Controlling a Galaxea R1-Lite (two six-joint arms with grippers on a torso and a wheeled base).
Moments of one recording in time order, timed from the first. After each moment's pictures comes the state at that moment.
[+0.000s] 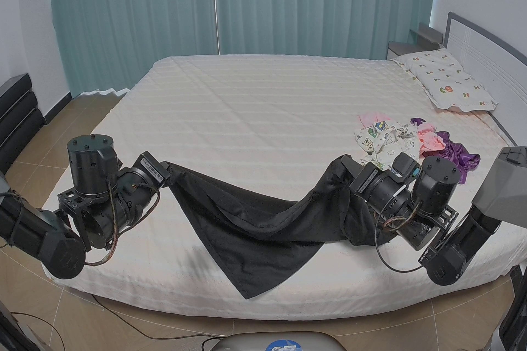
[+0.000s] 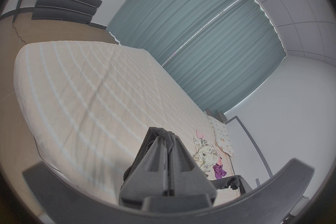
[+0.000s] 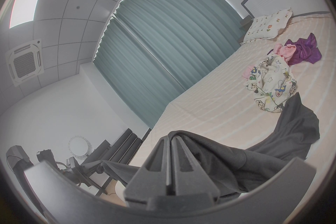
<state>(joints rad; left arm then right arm) -0.40 1.73 -0.58 -0.91 0.21 -0.90 0.52 2.05 -0.59 -1.50 -0.10 0.67</state>
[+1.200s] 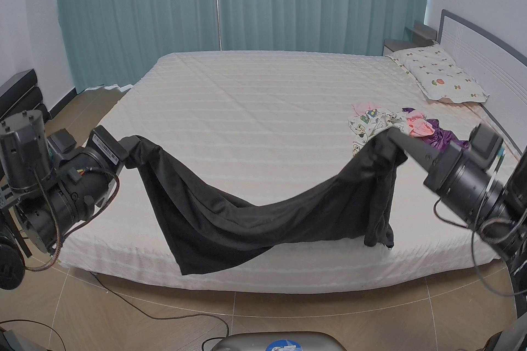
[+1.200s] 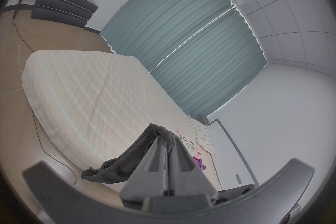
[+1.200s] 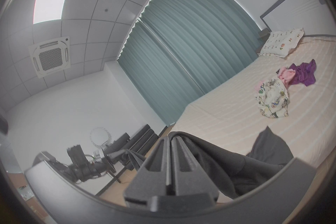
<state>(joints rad) -0.44 1.36 -0.60 -0.67 0.23 -0.90 0.68 1.40 -0.53 -1.06 -0.13 0.60</state>
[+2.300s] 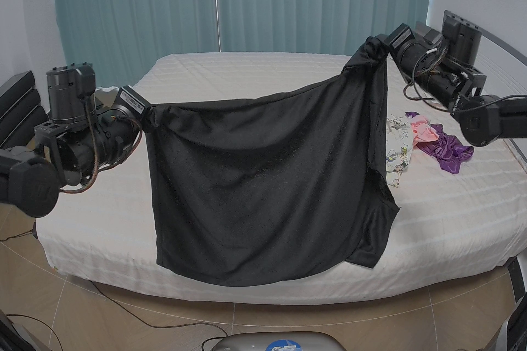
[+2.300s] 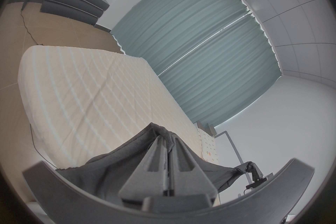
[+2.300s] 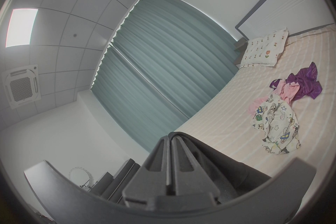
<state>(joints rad) -0.31 1.68 -0.96 -0.55 0.19 -0.98 0.32 1.95 -1.40 -0.72 -0.07 0.78</state>
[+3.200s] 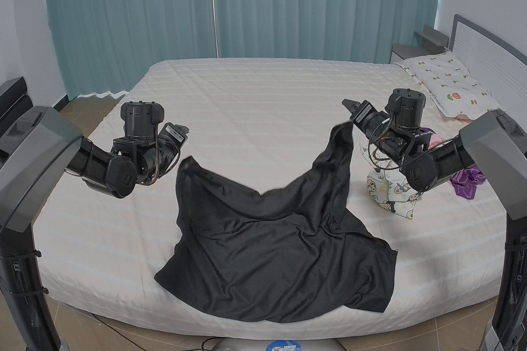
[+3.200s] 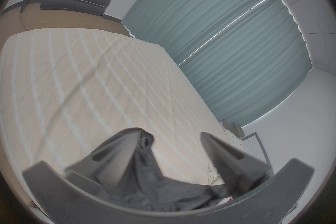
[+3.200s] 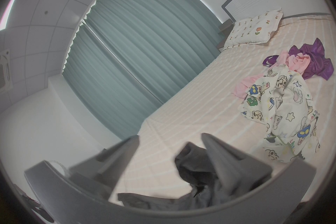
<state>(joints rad) -0.24 2.19 -1.27 -0.55 0.18 -0.98 0.31 2.29 -1.37 -0.84 -0.12 0.72</state>
